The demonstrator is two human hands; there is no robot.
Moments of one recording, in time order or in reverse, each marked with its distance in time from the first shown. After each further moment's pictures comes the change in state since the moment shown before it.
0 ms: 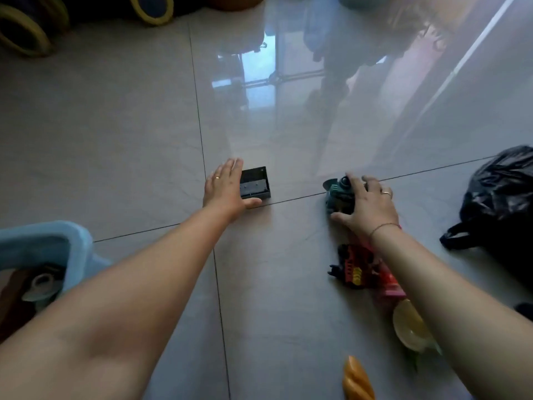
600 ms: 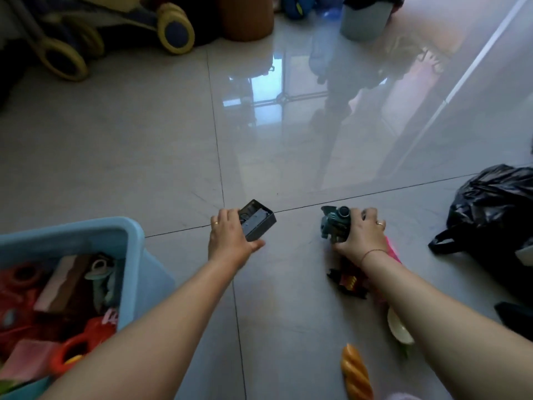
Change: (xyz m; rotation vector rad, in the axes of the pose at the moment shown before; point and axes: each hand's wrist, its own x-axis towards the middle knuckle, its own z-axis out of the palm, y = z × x) left_hand -0.105 -0.001 -0.021 -0.178 0.142 -0.144; right_hand -0.058 -0.026 -0.016 0.057 -0.035 0.048
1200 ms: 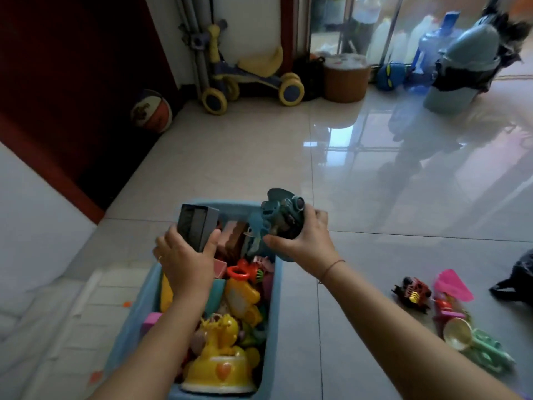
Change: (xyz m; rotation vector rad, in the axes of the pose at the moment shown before) left_hand -0.211 -0.145 -0.225 -0.222 0.705 -0.467; right_hand -0.235 -0.264 -0.070 0.602 -0.231 -0.496
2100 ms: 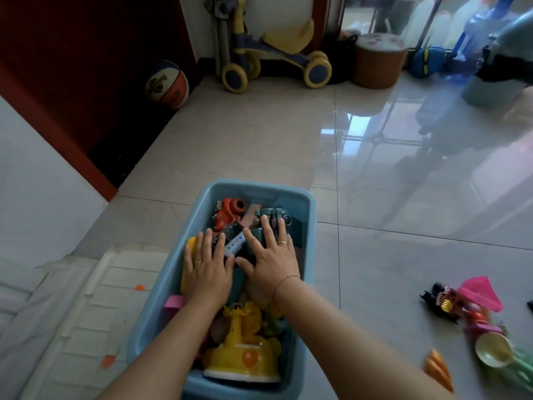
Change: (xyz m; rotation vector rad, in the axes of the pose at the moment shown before) left_hand 0.009 -0.094 0.052 0.611 -0.443 0.312; right_hand 0.019 0.025 0.143 -0.755 -0.255 -0.221
